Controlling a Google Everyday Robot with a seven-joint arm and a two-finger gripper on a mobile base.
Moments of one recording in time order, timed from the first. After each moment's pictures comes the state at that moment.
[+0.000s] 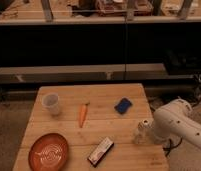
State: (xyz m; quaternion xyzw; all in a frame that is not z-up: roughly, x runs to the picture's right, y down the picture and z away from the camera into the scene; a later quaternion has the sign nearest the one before) arm 0.243 0.249 0.682 -0.33 -0.08 -0.11 0.94
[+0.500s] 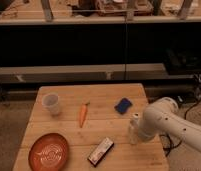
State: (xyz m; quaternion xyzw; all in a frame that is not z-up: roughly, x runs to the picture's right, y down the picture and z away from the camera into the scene) arm 0.163 0.237 0.698 -0.29 -0.15 -0.20 0.92
